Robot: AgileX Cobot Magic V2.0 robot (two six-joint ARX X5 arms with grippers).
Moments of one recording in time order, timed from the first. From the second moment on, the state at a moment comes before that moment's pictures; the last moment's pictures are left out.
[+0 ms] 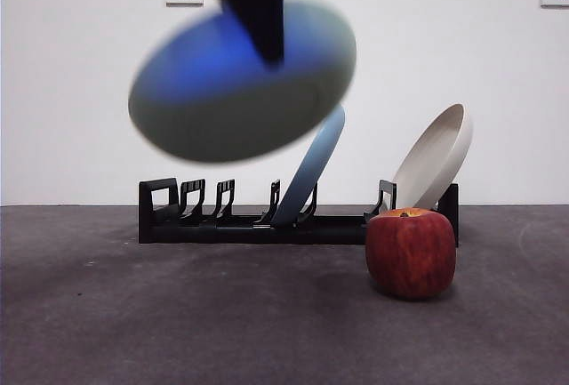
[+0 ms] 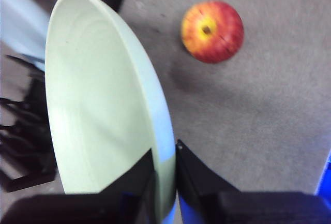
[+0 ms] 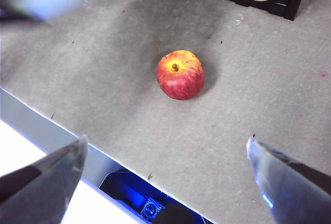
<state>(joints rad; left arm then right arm) -1.03 1.48 1.31 -0.81 -0.36 0.32 0.09 0.74 1.00 -1.14 -0.47 -0.22</state>
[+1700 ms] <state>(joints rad) -1.09 1.51 1.06 -0.49 -0.44 0.37 0.11 0.79 1.00 -1.11 -0.47 -0.21</state>
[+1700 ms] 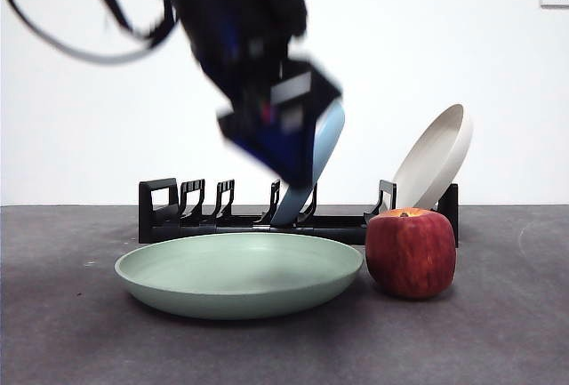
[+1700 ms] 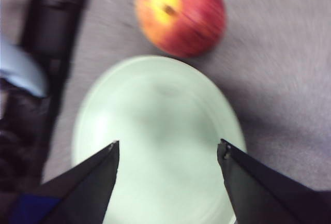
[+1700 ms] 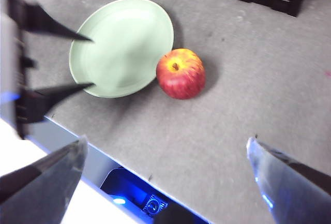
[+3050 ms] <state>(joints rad) -1.09 1.11 1.34 -1.02 -0.38 0.01 0.49 1.57 1.00 -0.59 -0.18 -0.18</state>
